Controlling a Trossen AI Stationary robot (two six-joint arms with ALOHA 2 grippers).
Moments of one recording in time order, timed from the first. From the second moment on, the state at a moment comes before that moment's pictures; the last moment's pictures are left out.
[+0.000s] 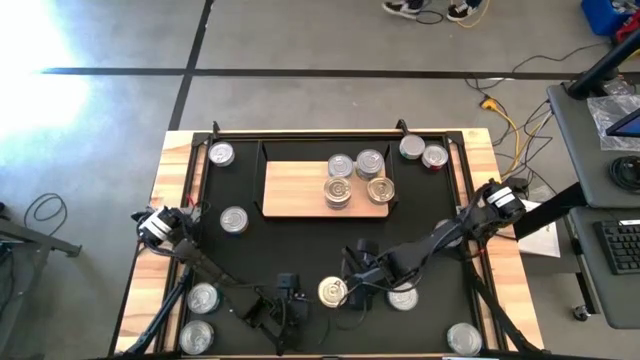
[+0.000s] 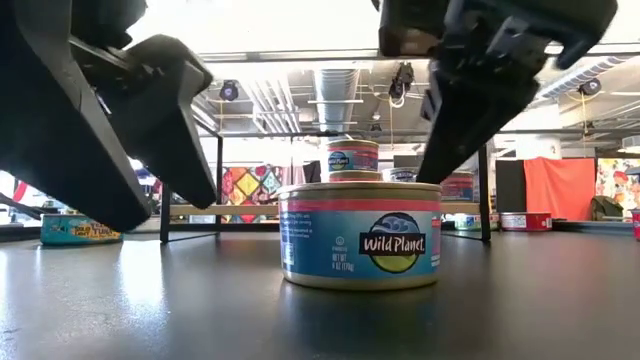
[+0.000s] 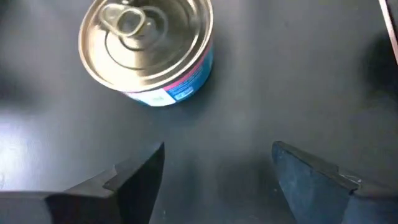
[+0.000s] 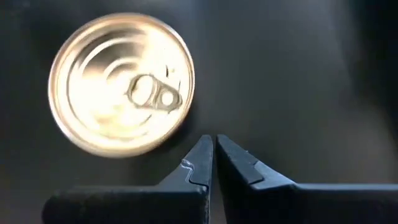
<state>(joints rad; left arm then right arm) -0.70 1.97 1.29 -0.42 -0.46 -0.56 0.47 1.84 1.21 -0.47 0.27 0.59</state>
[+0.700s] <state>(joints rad) -0.61 1.98 1.12 -0.10 -0.57 -0.56 0.57 1.94 1.21 -0.42 0.24 0.68</state>
